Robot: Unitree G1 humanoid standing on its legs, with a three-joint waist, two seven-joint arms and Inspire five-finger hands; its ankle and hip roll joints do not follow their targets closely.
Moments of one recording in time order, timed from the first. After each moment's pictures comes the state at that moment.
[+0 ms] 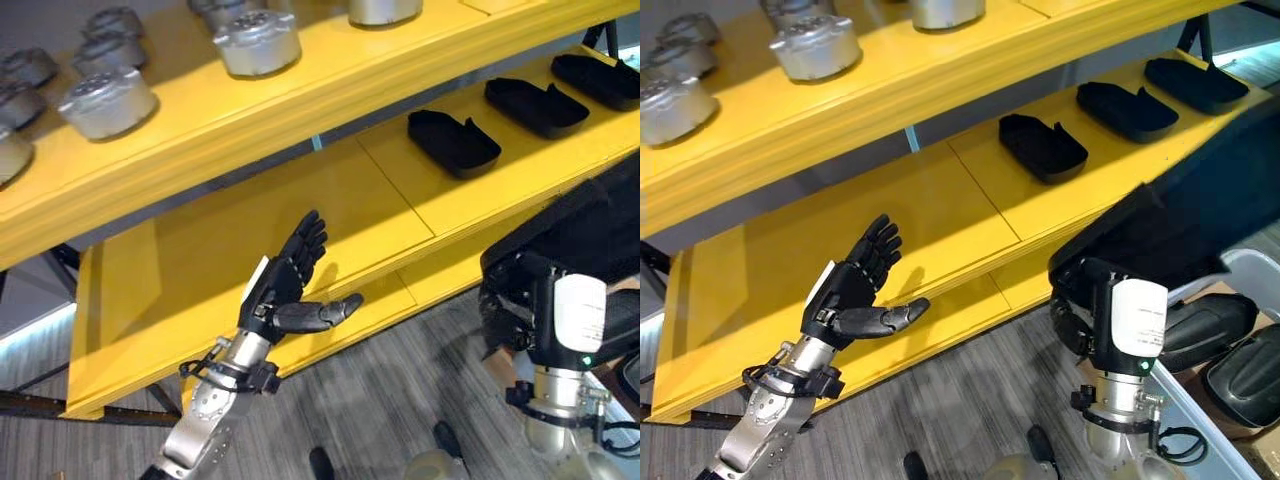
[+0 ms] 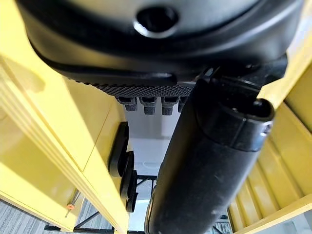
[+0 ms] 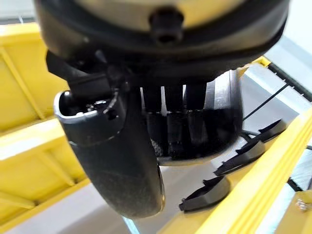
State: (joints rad) left arm 0.07 0.54 -0.36 -0.20 -0.58 -0.34 0.00; right arm 0.28 -0.60 0.13 -0.23 -0.60 -0.10 -0.86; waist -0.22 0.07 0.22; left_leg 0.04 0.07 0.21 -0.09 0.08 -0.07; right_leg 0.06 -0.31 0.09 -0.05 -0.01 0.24
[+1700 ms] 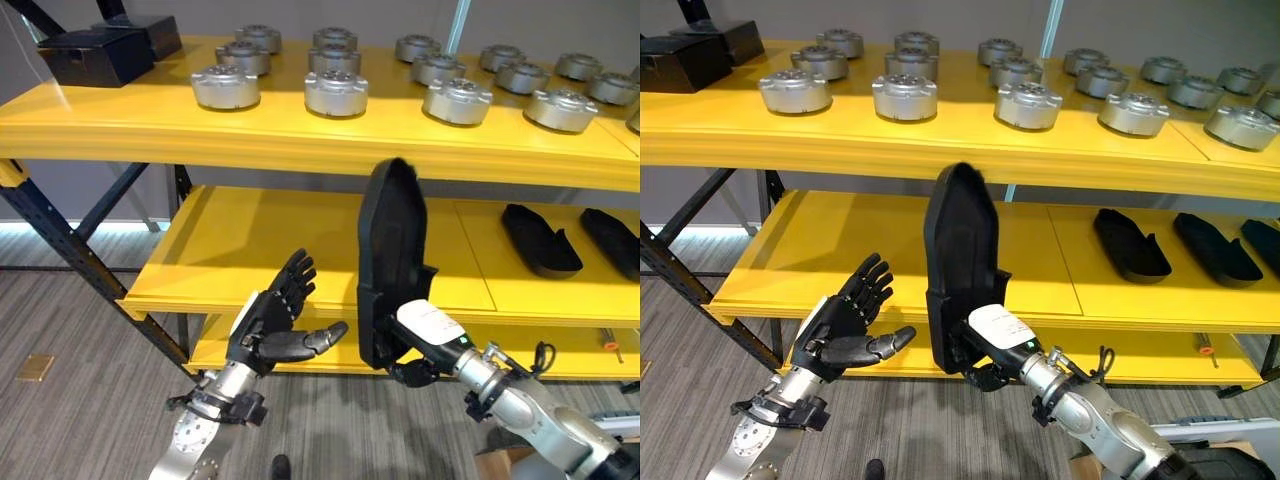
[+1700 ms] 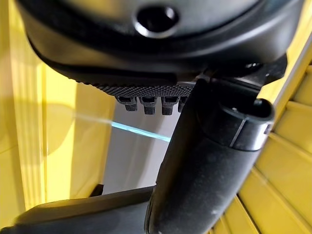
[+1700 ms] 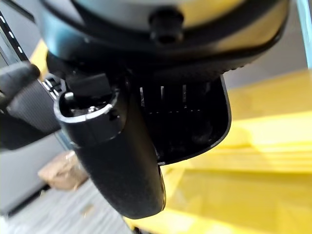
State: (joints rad) left arm 0.22 0.54 -0.31 -0.18 -0.66 -0.30 -0.10; right arm -0.06 -0.82 0.56 -0.09 -0.47 -0.23 -0.02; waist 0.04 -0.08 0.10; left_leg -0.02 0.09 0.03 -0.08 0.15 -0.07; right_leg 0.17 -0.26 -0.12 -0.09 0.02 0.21
